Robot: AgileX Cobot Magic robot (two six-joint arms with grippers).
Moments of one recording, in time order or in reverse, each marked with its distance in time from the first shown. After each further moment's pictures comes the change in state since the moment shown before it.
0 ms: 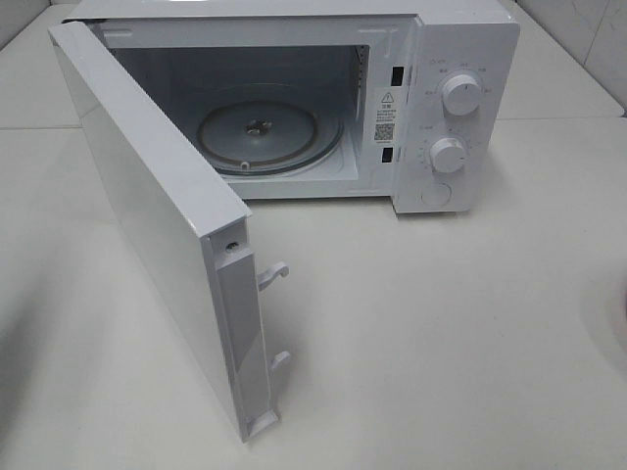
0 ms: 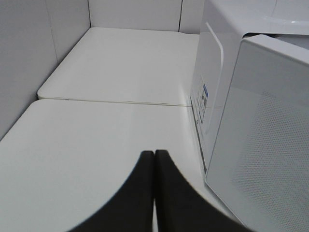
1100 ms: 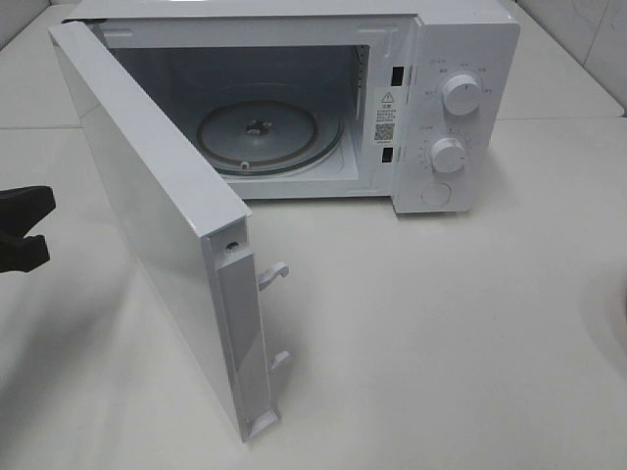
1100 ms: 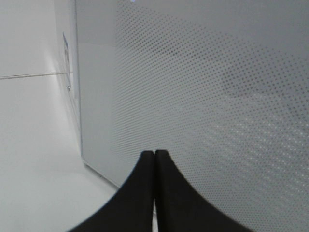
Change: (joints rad) left arm -0.019 0.646 -0.015 0.582 -0.626 -0.319; right arm 0.000 0.000 0.000 0.000 0.000 0.000
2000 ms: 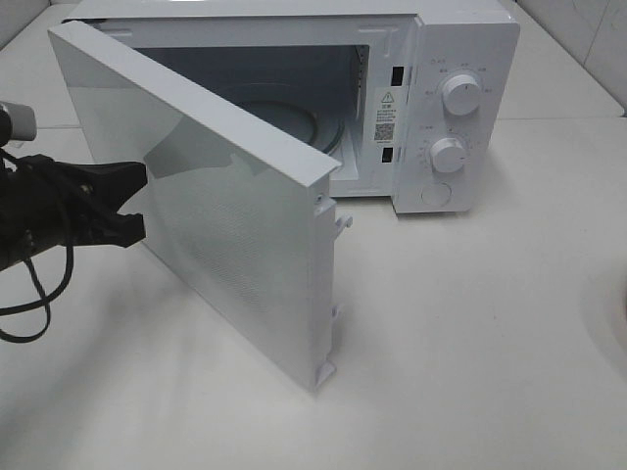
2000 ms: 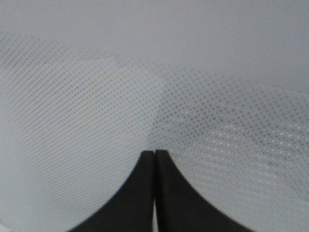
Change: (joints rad) left arm -0.244 0.151 -0.175 -0.139 0.007 0.065; right arm 0.000 0.000 0.000 0.001 0.000 0.000
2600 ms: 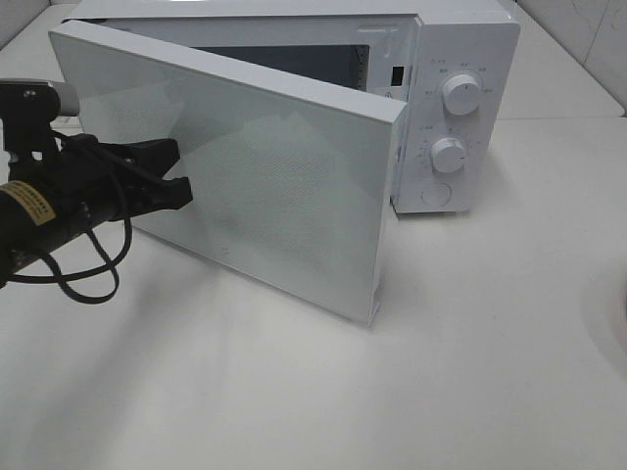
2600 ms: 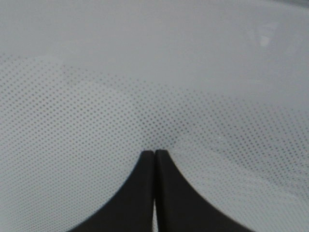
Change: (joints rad) left arm -0.149 0.073 -0.109 -0.246 0.004 0.003; right arm 0.000 0.000 0.000 0.000 0.000 0.000
